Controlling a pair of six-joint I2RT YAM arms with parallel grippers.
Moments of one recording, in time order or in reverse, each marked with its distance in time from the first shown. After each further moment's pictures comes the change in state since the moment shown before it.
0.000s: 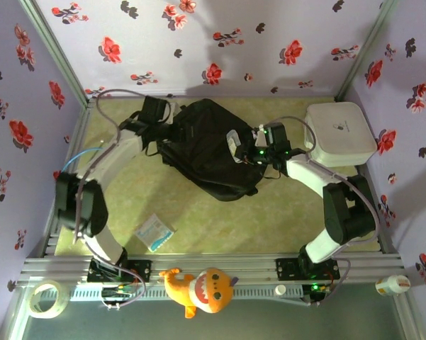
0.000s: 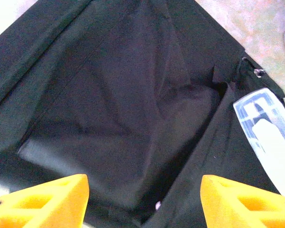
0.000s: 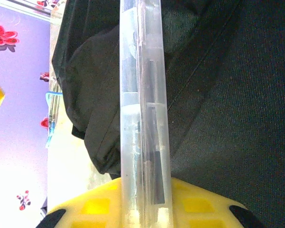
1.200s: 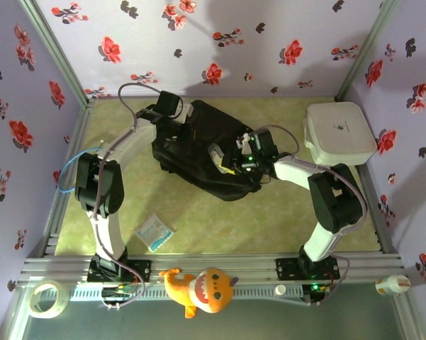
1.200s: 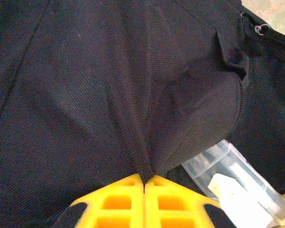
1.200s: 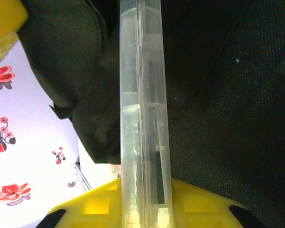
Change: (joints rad) left arm -0.009 0.175 0.151 -0.097 0.091 0.095; right arm 0.077 0.127 -0.009 0.130 -0.193 0.110
